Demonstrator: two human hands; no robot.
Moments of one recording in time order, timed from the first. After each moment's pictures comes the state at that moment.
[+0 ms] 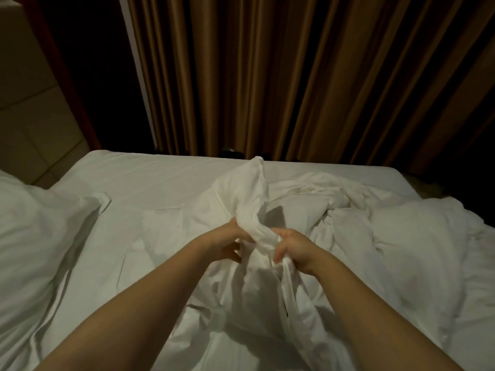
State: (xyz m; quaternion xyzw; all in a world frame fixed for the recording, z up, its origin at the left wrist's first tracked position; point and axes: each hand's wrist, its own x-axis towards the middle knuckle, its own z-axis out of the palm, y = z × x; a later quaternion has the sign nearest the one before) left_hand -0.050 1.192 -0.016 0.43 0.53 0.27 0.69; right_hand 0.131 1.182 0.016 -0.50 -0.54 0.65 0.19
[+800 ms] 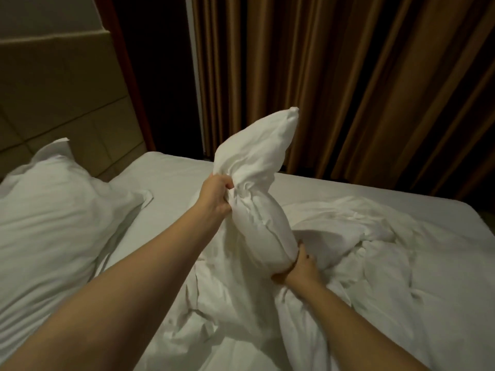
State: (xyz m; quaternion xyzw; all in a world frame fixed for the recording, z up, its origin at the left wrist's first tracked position) left_hand -0.054 1.238 0.090 0.10 0.48 0.70 0.51; right_hand 0.142 1.244 -0.060 -0.67 -0.63 0.38 0.08
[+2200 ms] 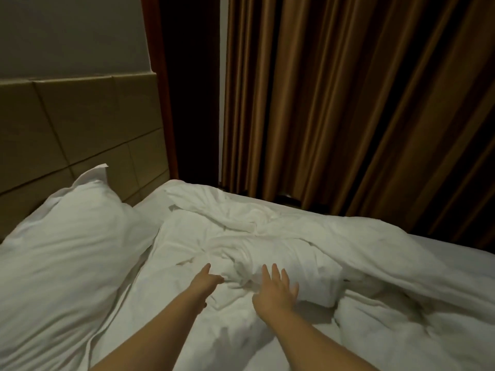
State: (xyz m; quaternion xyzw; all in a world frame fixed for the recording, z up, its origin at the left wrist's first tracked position) left_hand -0.187 1.164 -0.032 0.18 0.75 0.42 0.49; right_hand -0.032 1.213 -0.035 -0.58 -0.79 0.16 -0.06
